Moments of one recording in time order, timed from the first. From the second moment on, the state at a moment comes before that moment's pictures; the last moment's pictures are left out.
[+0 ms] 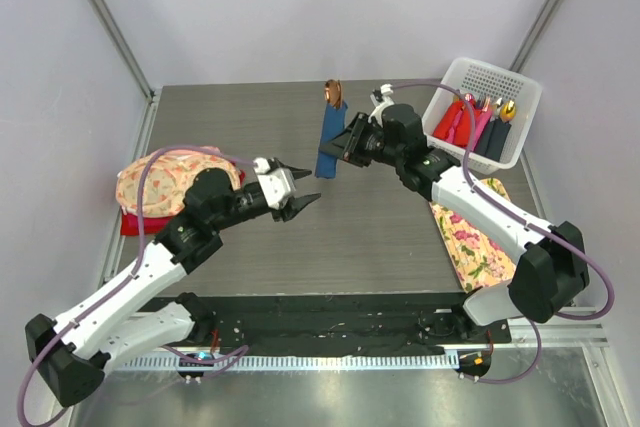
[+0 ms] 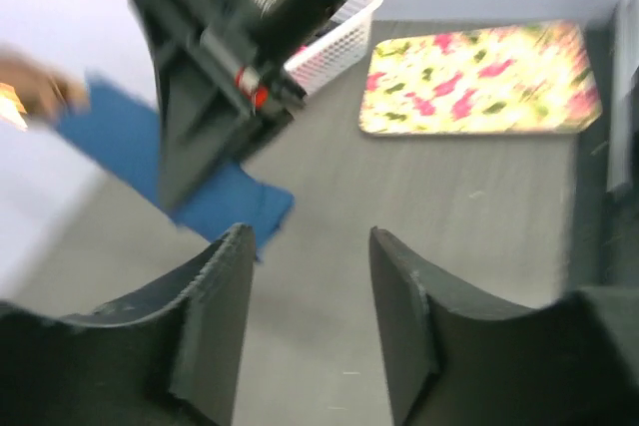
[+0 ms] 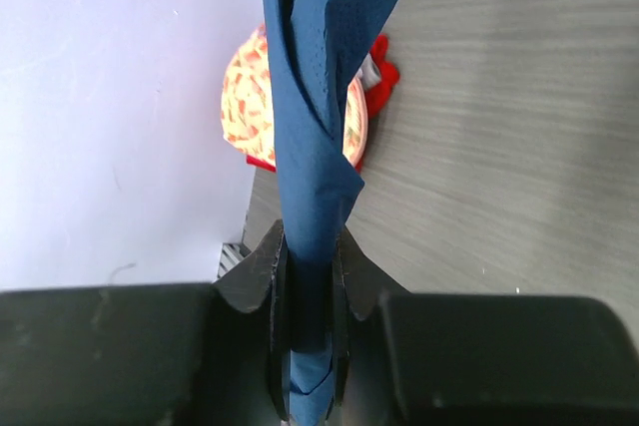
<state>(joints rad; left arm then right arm) -0.68 0.90 0.81 0.05 0.43 0.19 0.58 1.42 1.17 -0.07 -0.27 0.90</state>
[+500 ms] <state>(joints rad) -0.83 0.98 0.79 -0.01 0.36 0.90 0.63 1.43 1.17 -0.12 -0.26 0.92</state>
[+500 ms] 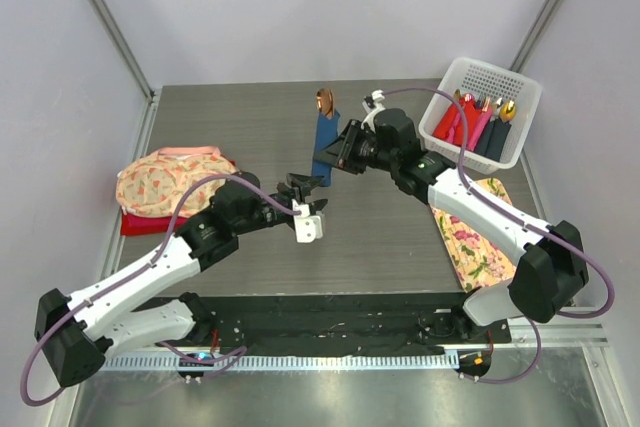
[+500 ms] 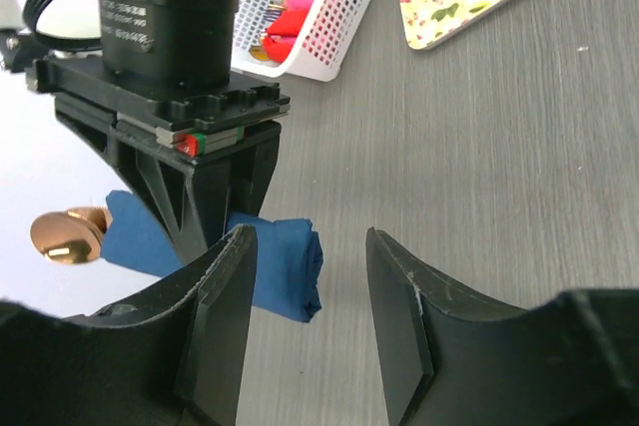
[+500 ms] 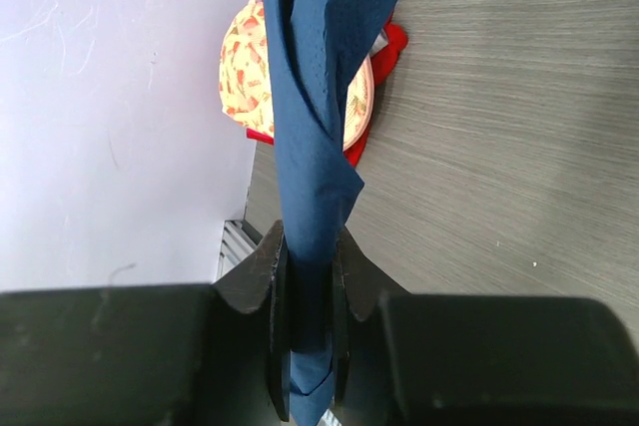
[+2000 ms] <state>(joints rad) -0.39 0.98 0.84 0.15 0.68 -0.45 0.51 1.29 0.98 0.34 -0.65 0.83</state>
